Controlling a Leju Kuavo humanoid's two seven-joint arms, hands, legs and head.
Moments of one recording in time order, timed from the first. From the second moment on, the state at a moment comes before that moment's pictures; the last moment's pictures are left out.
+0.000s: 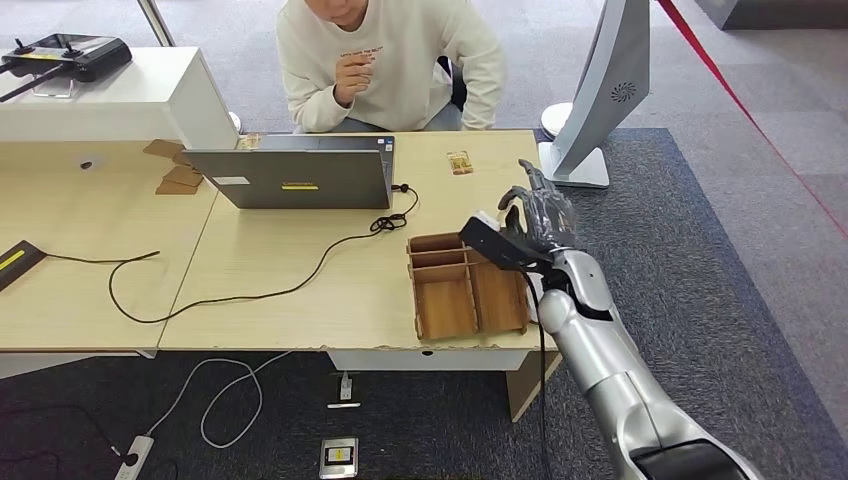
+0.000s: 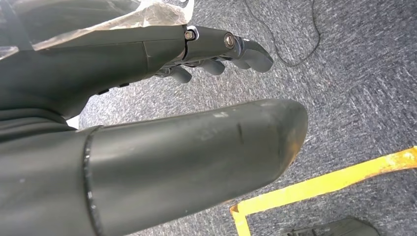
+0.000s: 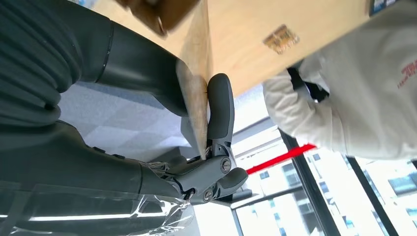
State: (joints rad) left arm -0.19 0.09 -1.09 -0.23 0.42 0.47 0.19; right arm -0.68 -0.06 0.42 -0.78 0.97 -0.28 -0.07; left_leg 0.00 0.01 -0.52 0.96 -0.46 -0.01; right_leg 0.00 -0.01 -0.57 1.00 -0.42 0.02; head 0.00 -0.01
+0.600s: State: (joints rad) left arm -0.20 0.09 -1.09 -0.23 0.39 0.47 0.19; right arm -0.86 -0.07 0.40 -0.80 0.98 -0.27 -0.12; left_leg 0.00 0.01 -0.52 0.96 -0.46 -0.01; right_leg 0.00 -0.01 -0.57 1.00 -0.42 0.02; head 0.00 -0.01
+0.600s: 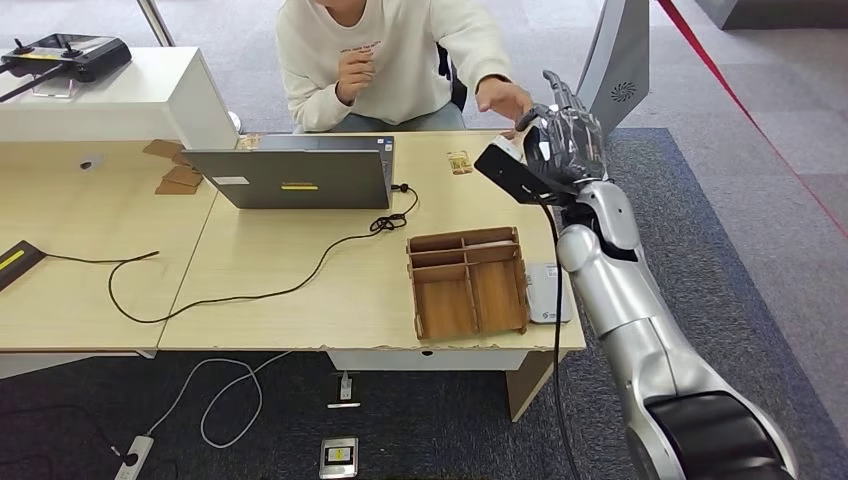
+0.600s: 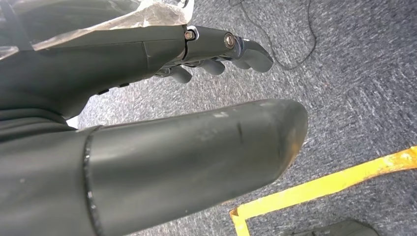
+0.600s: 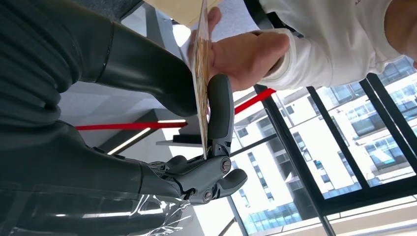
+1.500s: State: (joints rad) left arm -0.23 0.09 -1.12 -0.23 0.32 0.46 0.21; right arm -1.05 0.03 0.44 -0.53 1.07 -0.27 -0.12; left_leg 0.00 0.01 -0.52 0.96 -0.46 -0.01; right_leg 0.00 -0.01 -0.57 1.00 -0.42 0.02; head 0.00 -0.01
